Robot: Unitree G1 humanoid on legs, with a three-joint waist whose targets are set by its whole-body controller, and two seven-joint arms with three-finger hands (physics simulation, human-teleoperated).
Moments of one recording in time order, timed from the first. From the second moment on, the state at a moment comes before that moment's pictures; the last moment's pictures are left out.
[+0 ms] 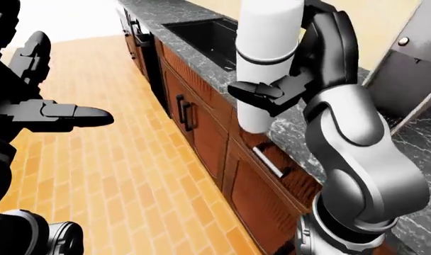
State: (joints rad) left arm -0.79 0.31 0.23 -1.00 -0.05 1.48 -0.01; right arm -0.79 -0.40 -0.25 -0.68 0.44 1.09 -0.16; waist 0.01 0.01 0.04
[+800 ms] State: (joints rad) left arm -0.79 0.31 0.22 -1.01 -0.03 1.50 -0.01; right arm -0.77 -0.38 -0.22 -0.65 0.39 1.12 -0.12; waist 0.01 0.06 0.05
